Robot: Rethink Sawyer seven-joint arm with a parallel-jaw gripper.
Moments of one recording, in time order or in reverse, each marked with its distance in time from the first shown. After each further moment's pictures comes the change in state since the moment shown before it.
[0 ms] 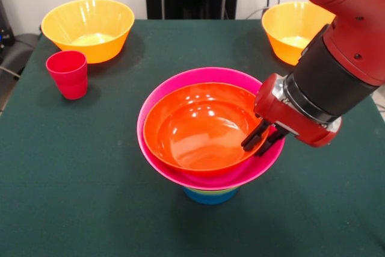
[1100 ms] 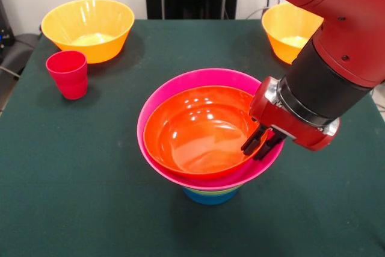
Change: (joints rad) arm -0.027 0.004 -0.009 -0.011 0.077 0.000 0.000
